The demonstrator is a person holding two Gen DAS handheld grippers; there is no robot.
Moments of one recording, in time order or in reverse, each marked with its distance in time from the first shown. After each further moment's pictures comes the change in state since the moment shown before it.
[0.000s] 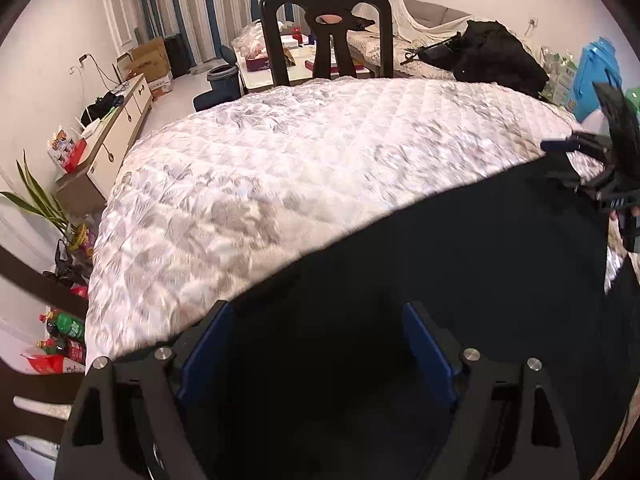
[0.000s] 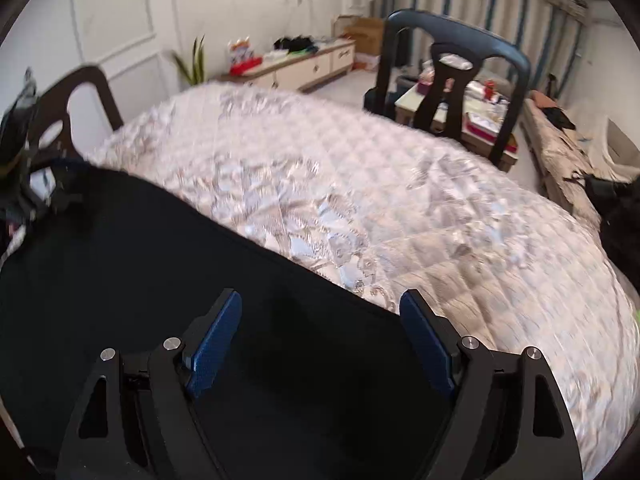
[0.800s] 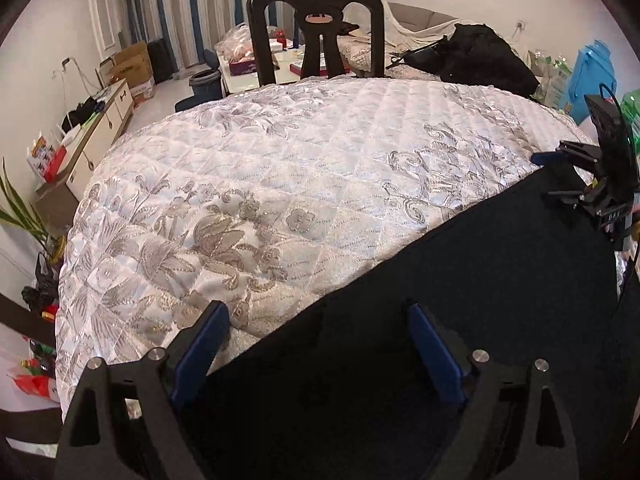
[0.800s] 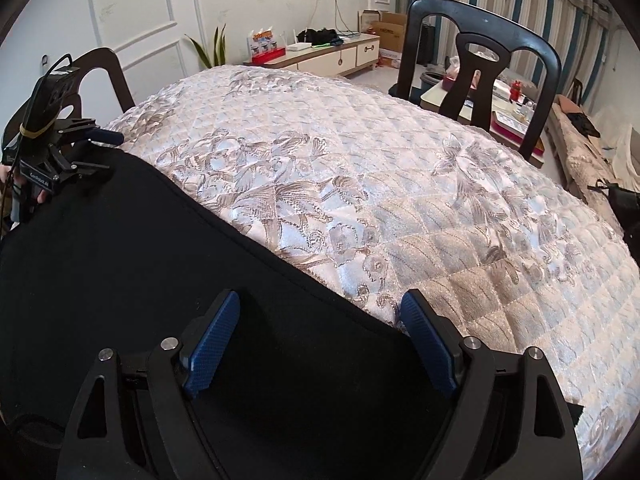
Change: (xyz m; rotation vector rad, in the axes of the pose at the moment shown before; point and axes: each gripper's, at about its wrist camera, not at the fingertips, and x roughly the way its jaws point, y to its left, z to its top) left arm 0.038 0.017 0.013 0.037 -0.021 -0.058; right arm 0.024 -0.010 -0.003 -0.030 -0.020 0.089
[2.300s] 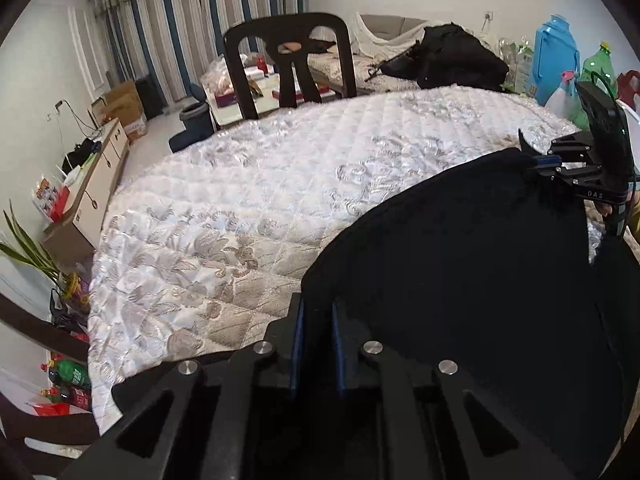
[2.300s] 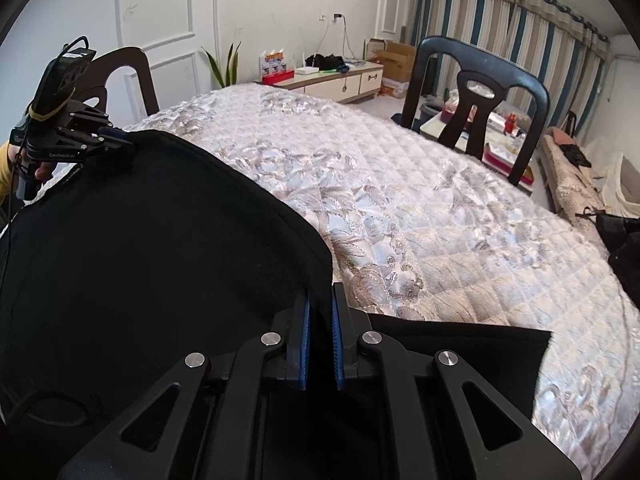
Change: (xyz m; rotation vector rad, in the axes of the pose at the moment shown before) left arm -0.060 -0.031 -0.021 0.102 -0.085 0.020; right arm -0.053 0.041 -0.031 -0.068 -0.115 -0.056
